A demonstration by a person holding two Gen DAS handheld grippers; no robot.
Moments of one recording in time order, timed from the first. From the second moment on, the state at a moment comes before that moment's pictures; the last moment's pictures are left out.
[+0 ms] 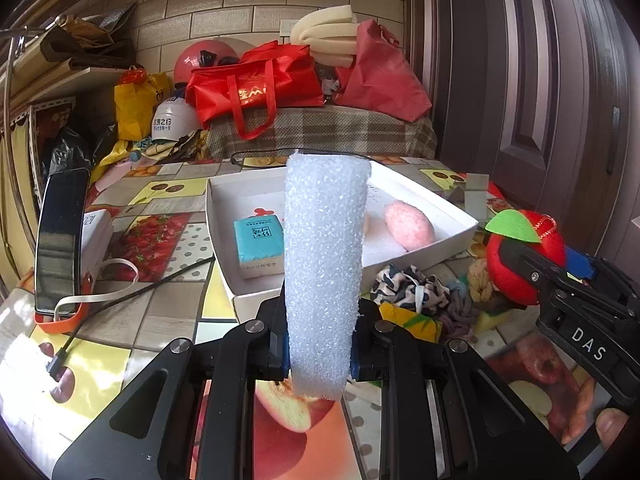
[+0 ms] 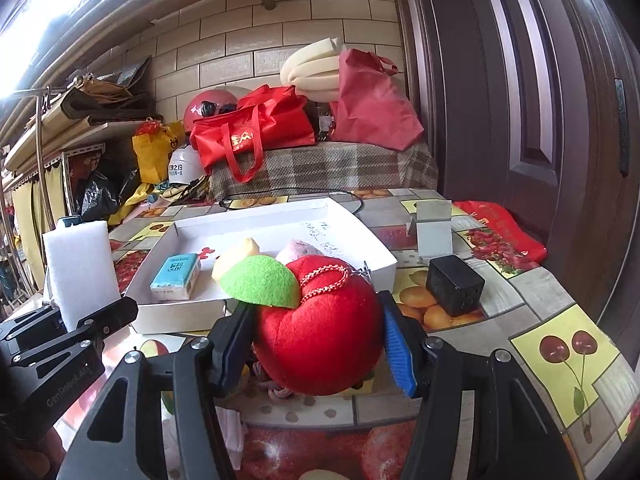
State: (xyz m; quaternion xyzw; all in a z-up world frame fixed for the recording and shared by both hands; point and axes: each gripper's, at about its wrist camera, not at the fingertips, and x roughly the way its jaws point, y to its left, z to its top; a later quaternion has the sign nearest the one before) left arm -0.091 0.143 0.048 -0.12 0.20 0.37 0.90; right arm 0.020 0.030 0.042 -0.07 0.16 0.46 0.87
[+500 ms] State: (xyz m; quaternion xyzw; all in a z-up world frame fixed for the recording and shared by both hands) left arm -0.068 0.195 0.045 -0.14 0.22 0.39 0.88; right arm 0.031 0.088 0.045 -0.09 0.15 0.48 0.86
